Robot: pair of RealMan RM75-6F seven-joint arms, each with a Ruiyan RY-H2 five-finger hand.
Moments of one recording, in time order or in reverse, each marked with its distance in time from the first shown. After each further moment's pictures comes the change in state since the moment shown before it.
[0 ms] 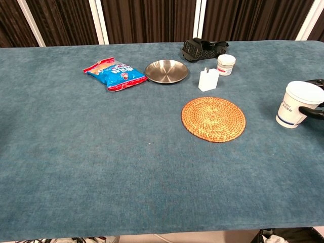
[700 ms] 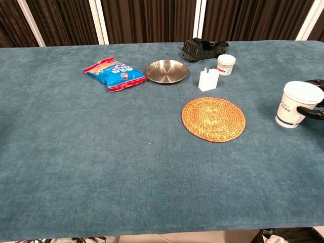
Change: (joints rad) left arm 0.000 0.002 0.000 -0.003 -0.005 -0.003 0.001; right arm 0.003 -0.008 0.002 0.002 0.001 -0.001 -0.007
